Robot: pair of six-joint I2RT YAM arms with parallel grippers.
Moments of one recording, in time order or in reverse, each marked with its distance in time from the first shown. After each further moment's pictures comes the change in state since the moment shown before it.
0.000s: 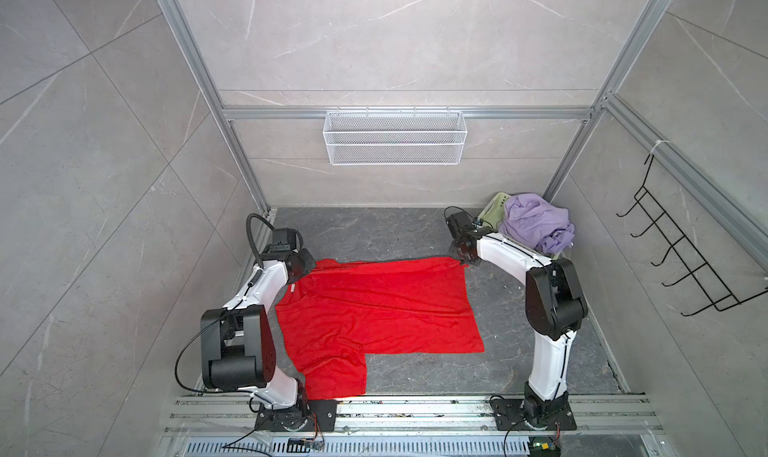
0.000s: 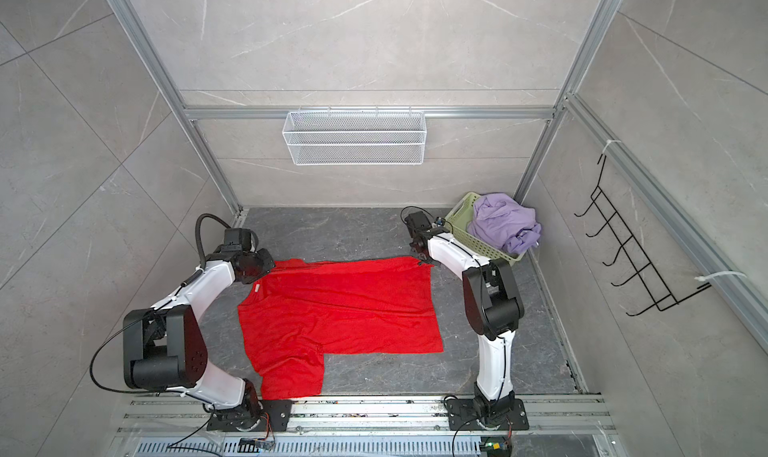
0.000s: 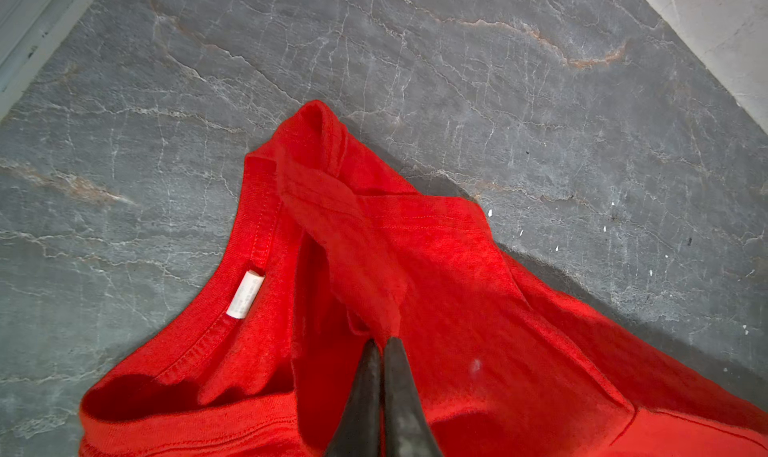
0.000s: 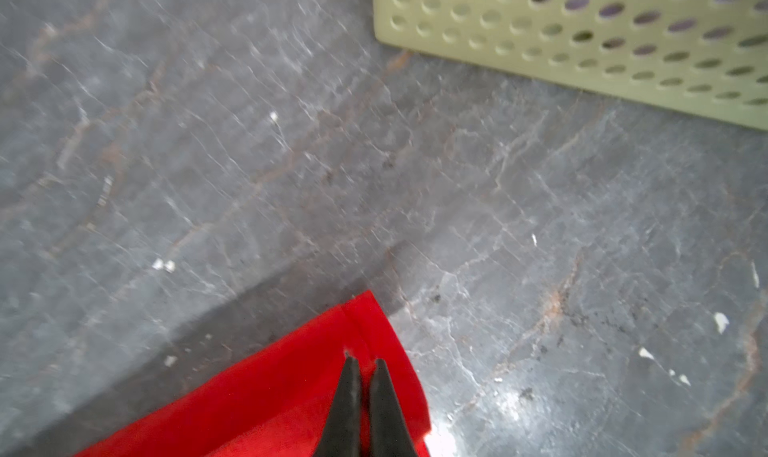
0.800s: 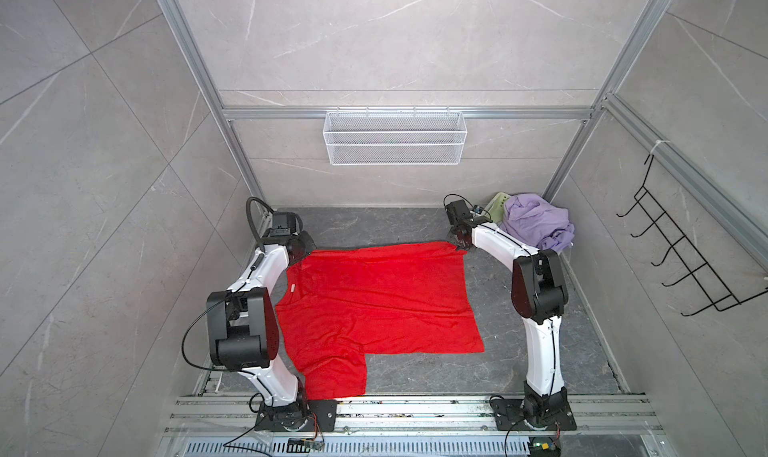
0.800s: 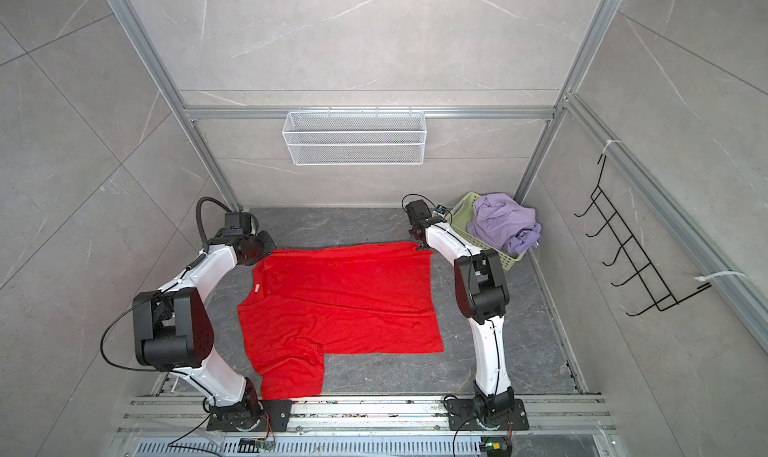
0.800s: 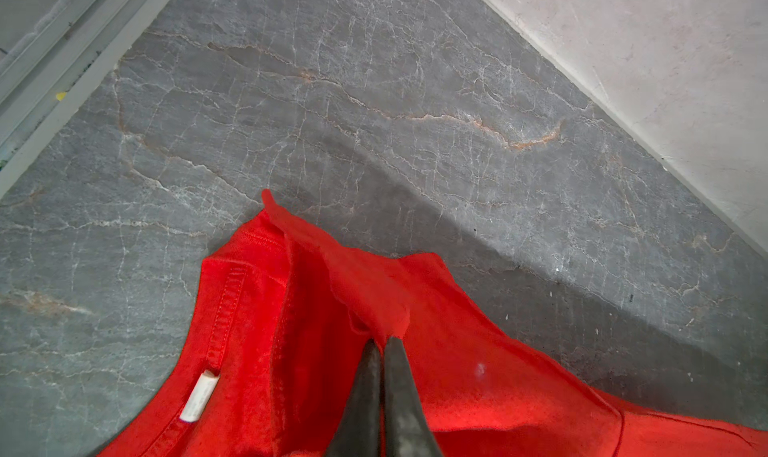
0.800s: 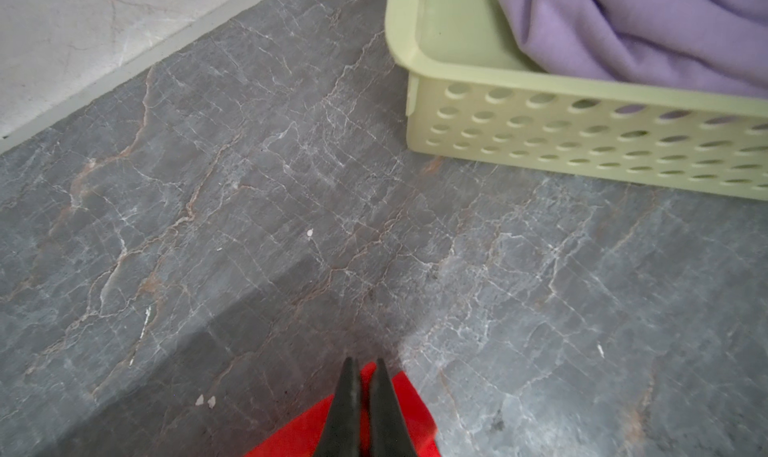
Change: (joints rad) left arm 0.000 0.137 0.195 0.037 0.008 -0.003; right arm -0.046 0.169 0.213 0.016 0.031 0.019
